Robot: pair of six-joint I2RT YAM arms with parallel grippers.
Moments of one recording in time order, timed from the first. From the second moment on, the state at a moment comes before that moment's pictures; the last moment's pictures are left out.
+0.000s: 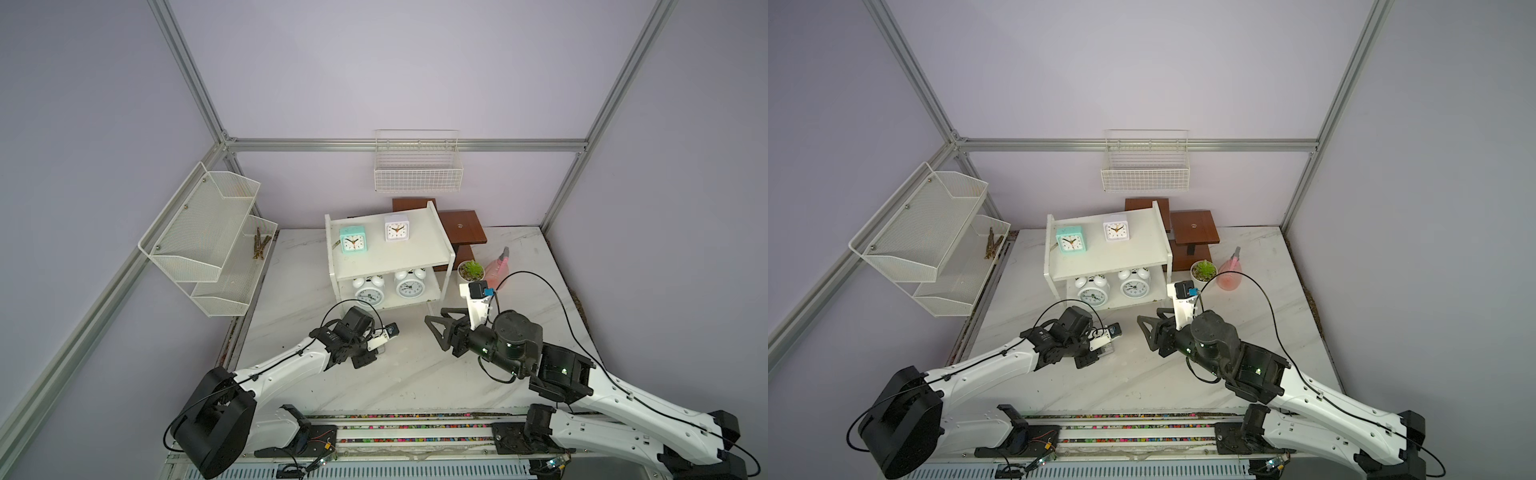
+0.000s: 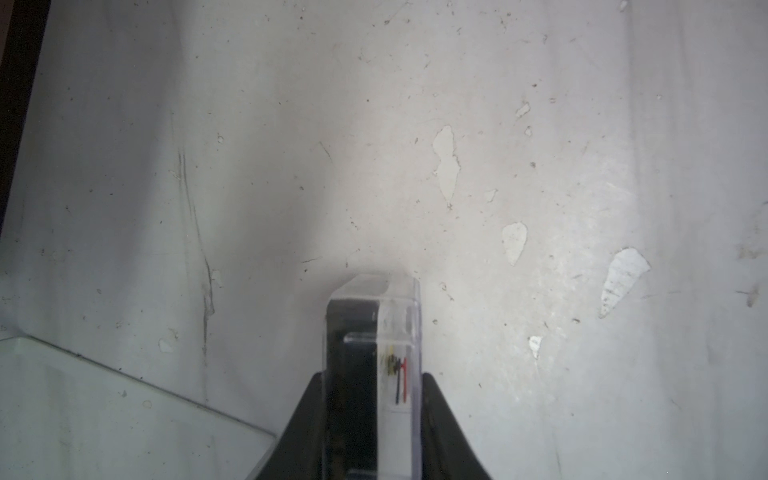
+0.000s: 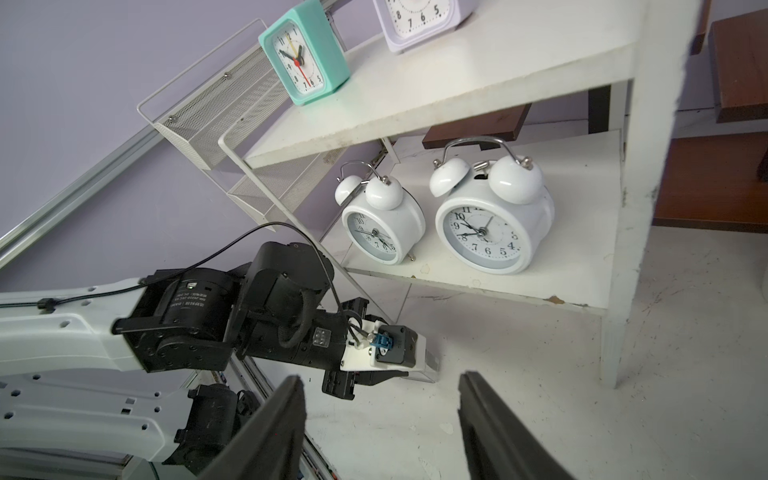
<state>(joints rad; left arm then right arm) -0.64 1.26 0.66 -0.43 0.06 0.56 1.04 0.86 0.87 -0.28 0.21 0.56</state>
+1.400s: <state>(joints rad) -0.55 1.17 1.07 -0.95 0.53 0.28 1.48 1.36 0.65 0.42 0.76 0.22</state>
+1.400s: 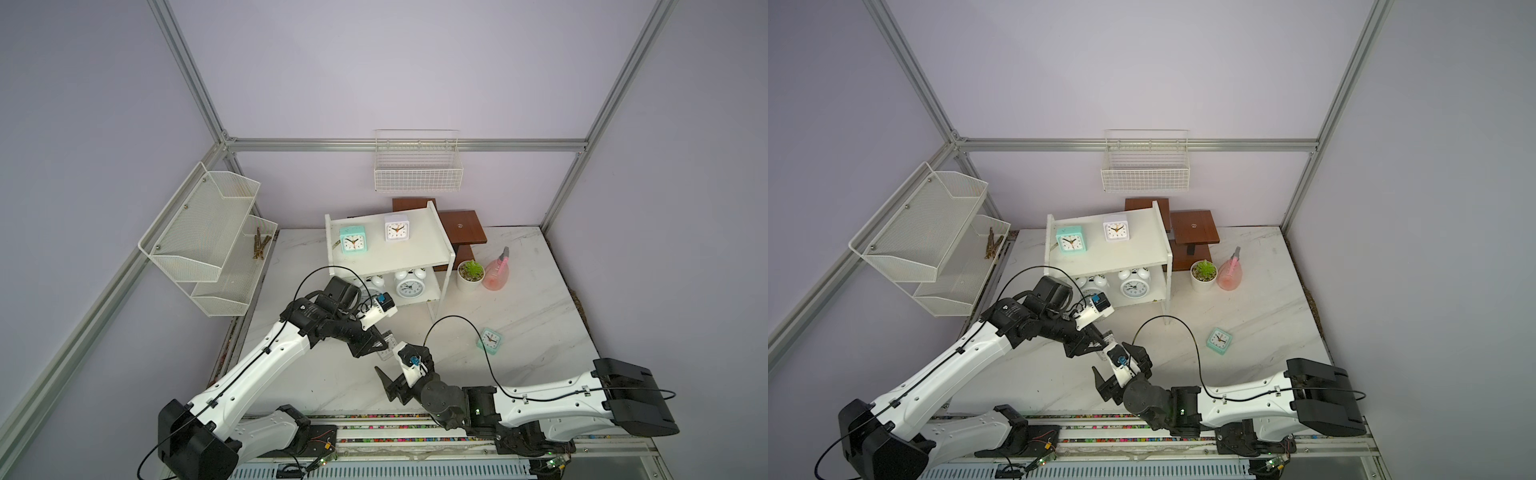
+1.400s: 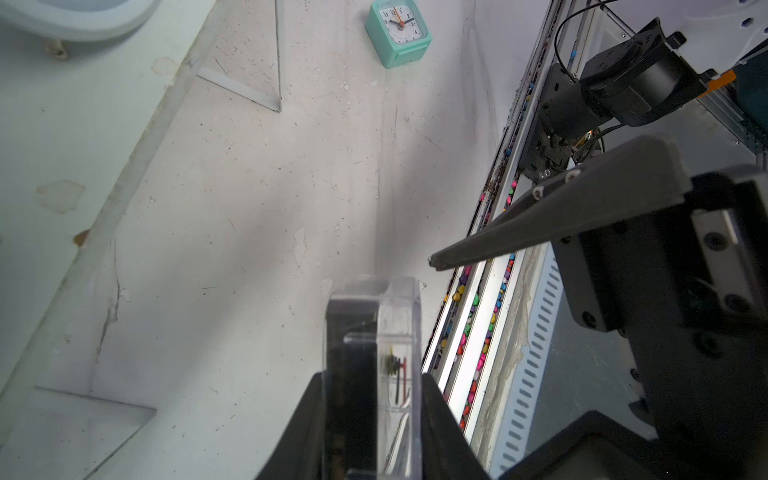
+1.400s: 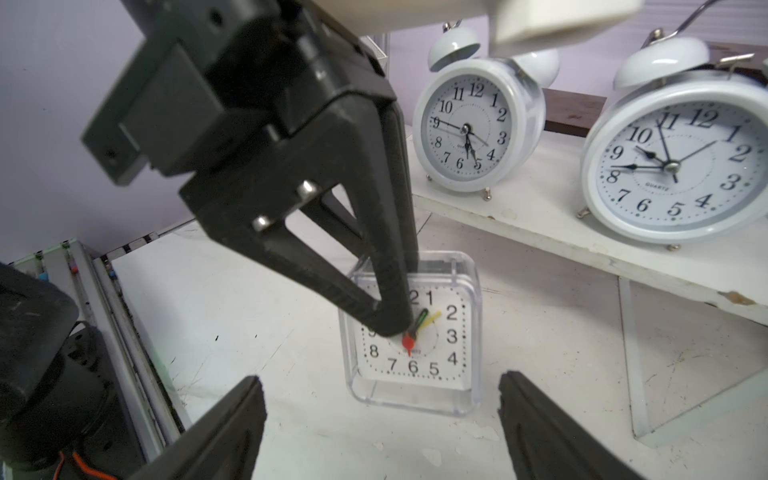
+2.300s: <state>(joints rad) -0.54 1.17 1.07 -0.94 0.54 0.28 1.40 1.48 0.76 0.37 0.83 0.28</state>
